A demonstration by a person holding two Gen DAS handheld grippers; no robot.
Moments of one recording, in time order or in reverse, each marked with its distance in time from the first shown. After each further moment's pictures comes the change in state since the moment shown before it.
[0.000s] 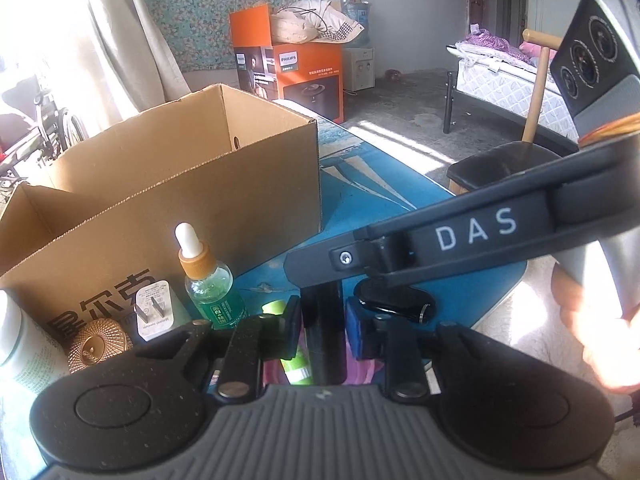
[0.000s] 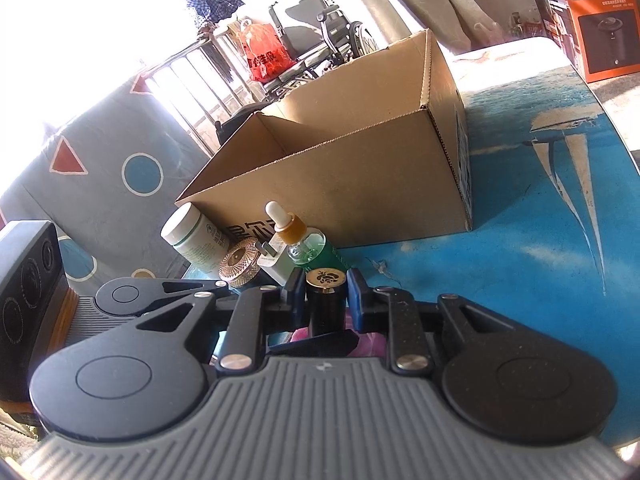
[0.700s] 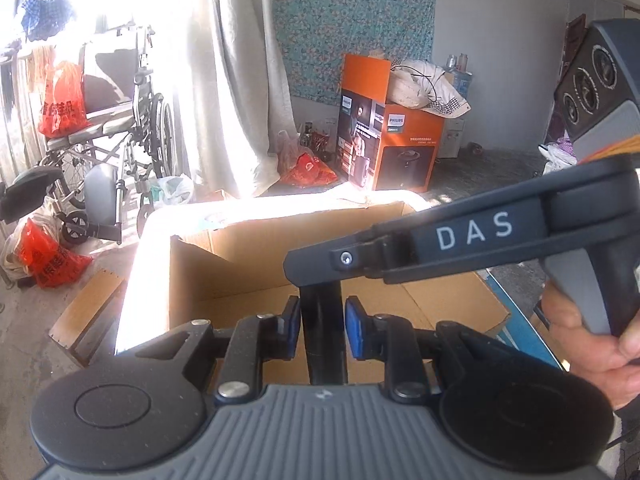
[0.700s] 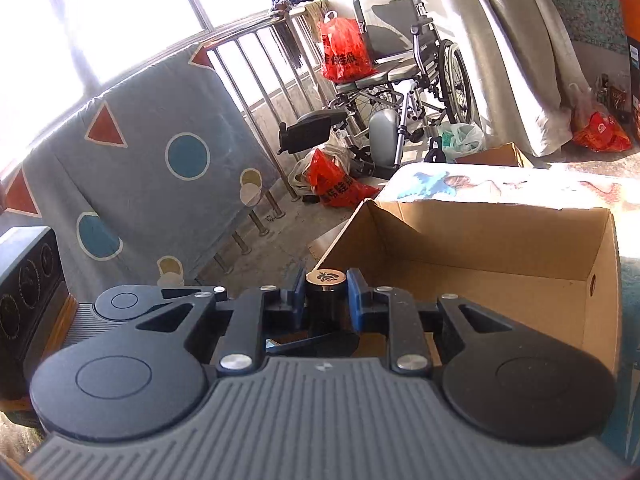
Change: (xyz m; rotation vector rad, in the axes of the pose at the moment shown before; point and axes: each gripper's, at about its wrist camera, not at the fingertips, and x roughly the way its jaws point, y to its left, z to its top) left arm -0.055 0.177 0.087 -0.294 -0.080 0.116; right arm 0.093 0.128 0.199 -0.176 0.132 0.116
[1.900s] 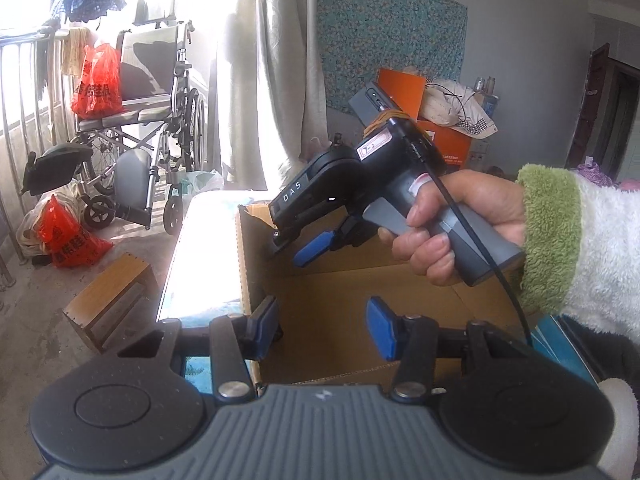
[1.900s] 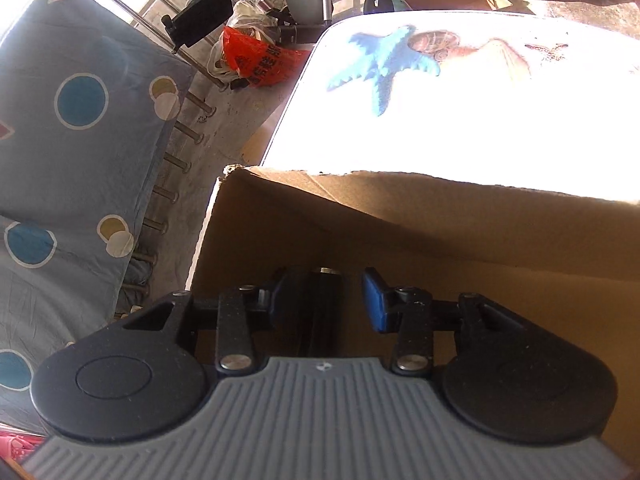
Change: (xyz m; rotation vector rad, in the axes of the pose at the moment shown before) left arm -0.028 0.051 -0.042 -0.064 -0.071 0.033; right arm 0.225 -0.073 0.049 0.242 0.372 -0.117
